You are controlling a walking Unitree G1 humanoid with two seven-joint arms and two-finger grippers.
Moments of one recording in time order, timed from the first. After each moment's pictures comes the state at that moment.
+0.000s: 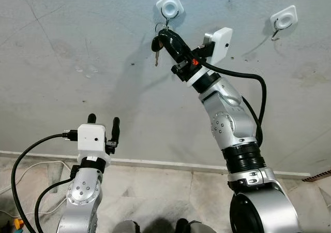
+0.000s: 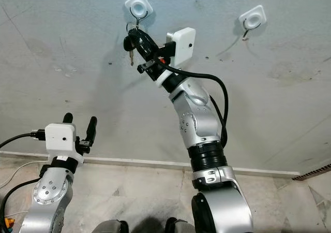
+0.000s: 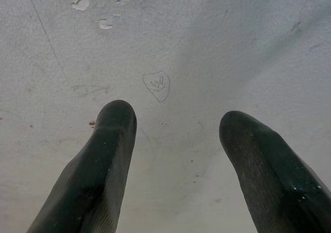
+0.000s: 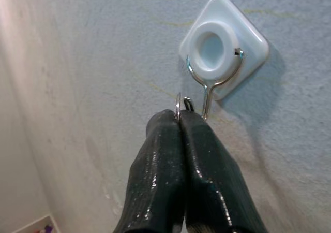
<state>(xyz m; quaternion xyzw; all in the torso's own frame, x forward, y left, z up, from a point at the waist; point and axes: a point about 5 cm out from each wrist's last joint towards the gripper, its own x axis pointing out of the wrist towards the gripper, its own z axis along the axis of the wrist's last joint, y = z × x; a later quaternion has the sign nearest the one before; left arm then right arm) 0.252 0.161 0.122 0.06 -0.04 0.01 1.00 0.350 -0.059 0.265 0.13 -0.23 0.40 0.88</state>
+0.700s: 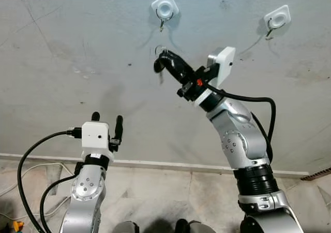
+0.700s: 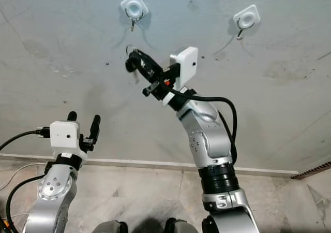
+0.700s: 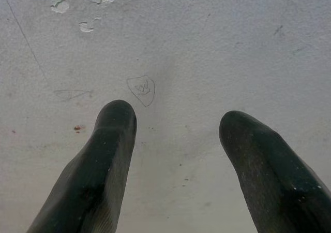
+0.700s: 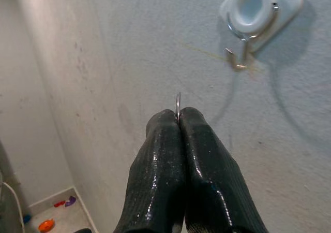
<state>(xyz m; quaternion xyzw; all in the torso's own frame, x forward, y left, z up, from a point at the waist) 0.260 0.157 0.120 0.05 -0.04 0.00 1.00 0.323 -0.063 0.240 0.11 -0.20 0.45 0.86</state>
